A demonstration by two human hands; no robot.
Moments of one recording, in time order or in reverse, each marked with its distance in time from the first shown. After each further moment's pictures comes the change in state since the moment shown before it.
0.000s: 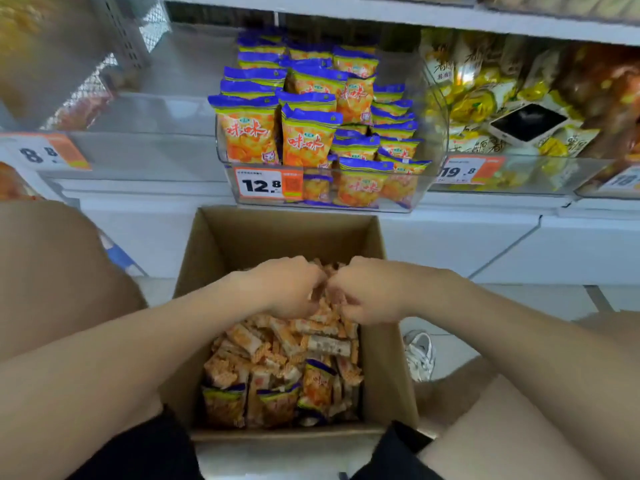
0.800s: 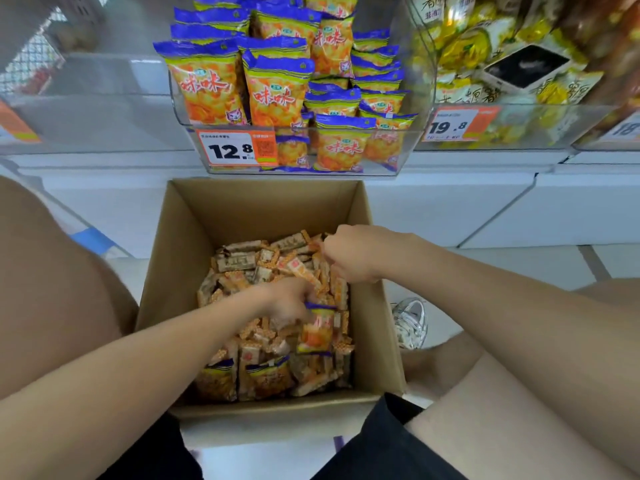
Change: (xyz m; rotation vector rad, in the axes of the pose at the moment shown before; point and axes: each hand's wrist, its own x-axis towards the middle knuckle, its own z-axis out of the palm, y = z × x) left_hand 0.051 -0.008 0.104 -0.487 -0.373 -0.182; right_hand 0.029 0.027 0.027 -0.161 -0.055 0.198
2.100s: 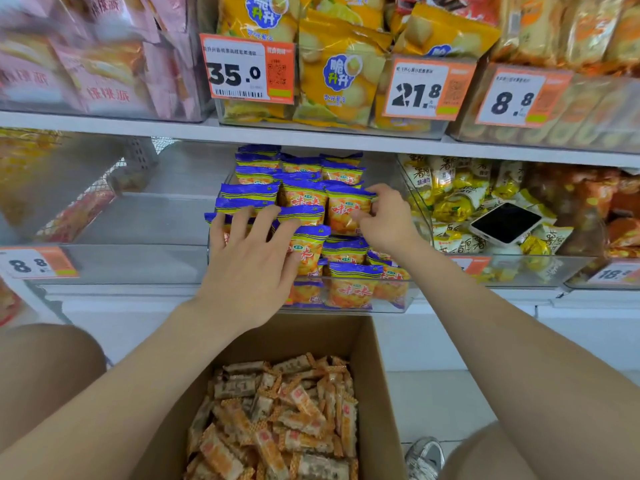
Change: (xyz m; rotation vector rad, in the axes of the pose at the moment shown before) left_hand -0.127 0.063 -0.182 0.616 1.325 0.044; right_hand 0.057 0.114 -0.159 0.898 0.962 0.362
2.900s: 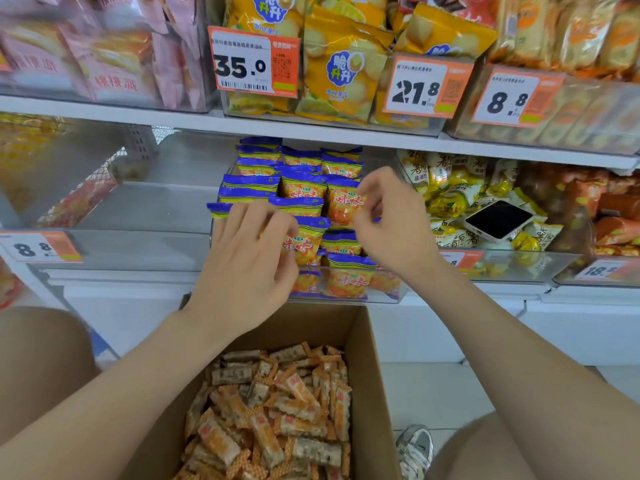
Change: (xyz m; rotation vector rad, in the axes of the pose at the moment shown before) left_hand -0.023 0.004 -0.015 -0.256 0.319 0.145; right_hand -0.066 -0.025 -0.030 -0.086 0.175 -0.429
